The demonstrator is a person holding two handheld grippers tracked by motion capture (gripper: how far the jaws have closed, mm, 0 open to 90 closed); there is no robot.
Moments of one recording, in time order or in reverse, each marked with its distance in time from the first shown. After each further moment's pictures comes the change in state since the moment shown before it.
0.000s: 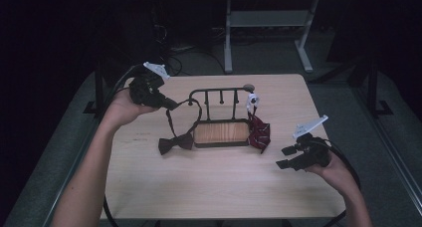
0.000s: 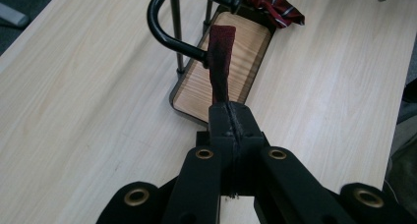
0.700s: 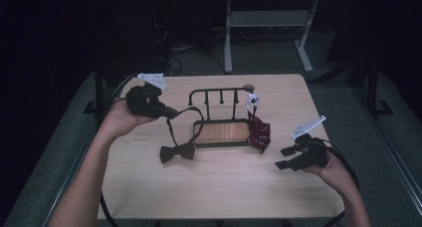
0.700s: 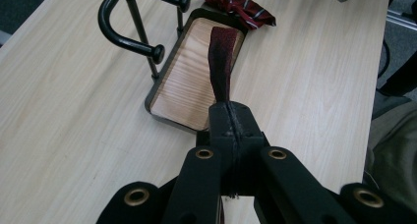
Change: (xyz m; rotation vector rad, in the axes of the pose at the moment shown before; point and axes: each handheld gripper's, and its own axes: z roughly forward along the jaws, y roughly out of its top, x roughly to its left) left arm -0.026 -0.014 -0.005 -0.057 -0.037 0.054; right arm 0.000 0.000 0.004 0.009 0.007 0.001
